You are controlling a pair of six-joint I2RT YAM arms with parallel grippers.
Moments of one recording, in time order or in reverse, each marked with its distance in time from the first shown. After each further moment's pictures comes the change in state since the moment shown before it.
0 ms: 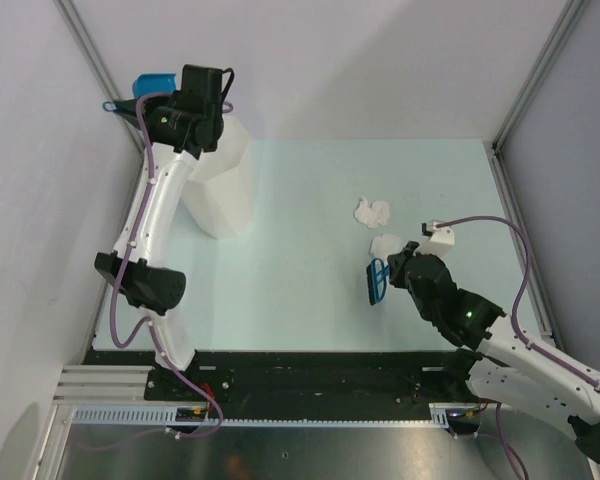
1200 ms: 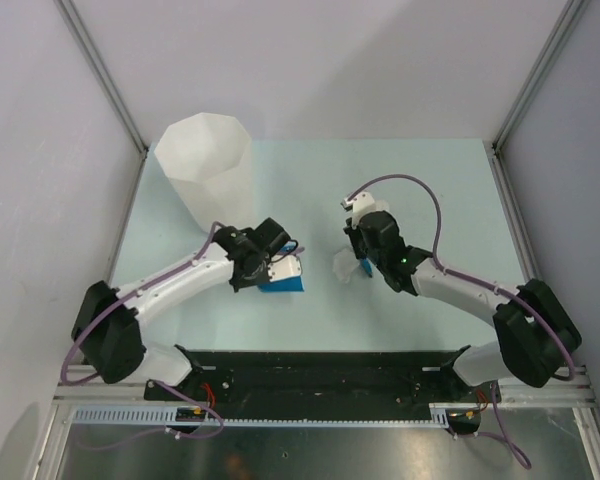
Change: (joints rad) left arm -0.444 -0.465 -1.173 0.000 0.919 -0.852; right arm -0.175 0.671 0.185 0.426 -0.311 -0.709
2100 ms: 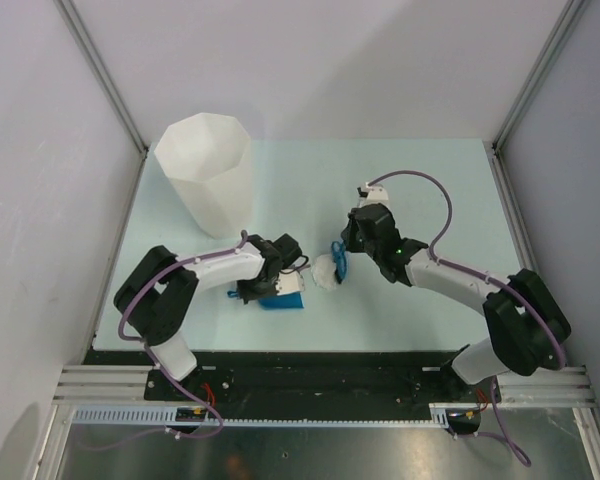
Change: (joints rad) left arm 0.013 0.299 -0.129 0.158 0.062 -0.041; right arm 0.013 0.034 0.070 -0.078 -0.001 0.509
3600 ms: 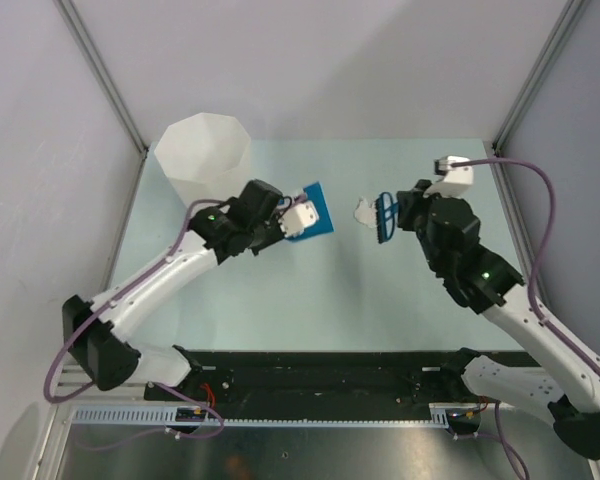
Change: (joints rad) left arm 0.024 -0.308 0.262 0.088 0.120 -0.024; right arm 0.031 -0.481 0.192 -0.275 0.231 -0.103
